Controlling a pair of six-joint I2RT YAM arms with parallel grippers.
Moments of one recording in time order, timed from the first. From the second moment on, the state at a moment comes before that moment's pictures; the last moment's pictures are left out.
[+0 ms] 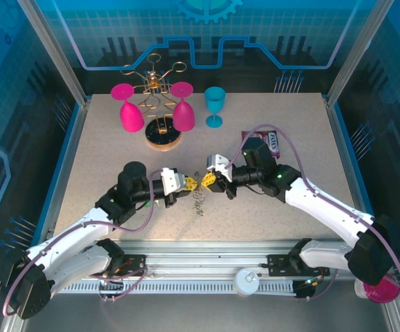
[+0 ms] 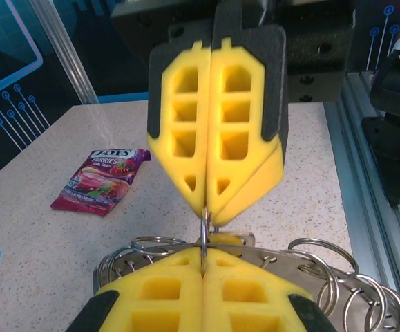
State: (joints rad) left arm -0.57 0.92 0.53 0.14 0.63 0.35; right arm 0.67 1.22 0.92 -0.30 -0.71 -0.41
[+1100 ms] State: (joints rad) left arm -0.57 0.96 0.50 0.28 0.67 0.30; right arm 0.65 1.22 0.84 -0.07 -0.80 -0.37
